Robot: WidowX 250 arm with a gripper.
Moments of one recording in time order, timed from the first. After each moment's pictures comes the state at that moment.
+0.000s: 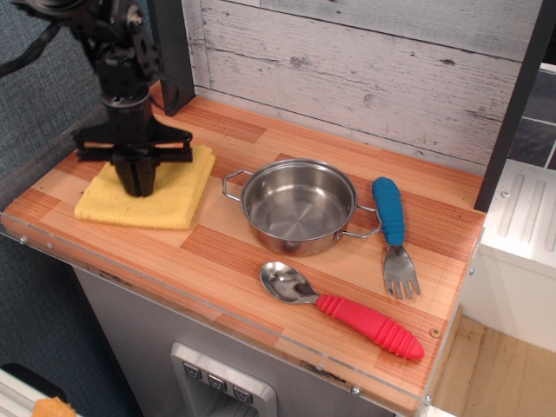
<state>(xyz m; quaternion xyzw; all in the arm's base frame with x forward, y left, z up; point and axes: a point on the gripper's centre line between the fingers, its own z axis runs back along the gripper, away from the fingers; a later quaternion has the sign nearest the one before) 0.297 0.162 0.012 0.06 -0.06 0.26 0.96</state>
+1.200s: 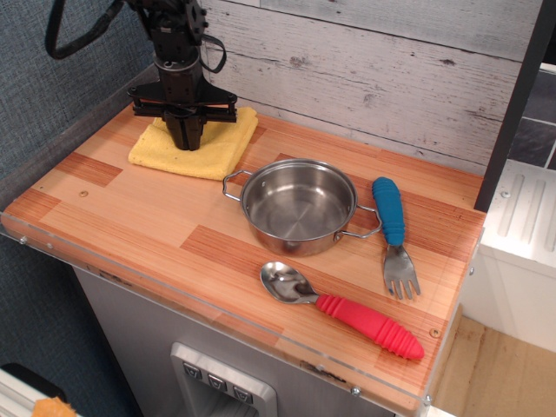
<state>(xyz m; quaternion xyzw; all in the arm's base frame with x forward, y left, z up) 0.368 0.138 0.010 0.04 -0.10 0.19 0.97</state>
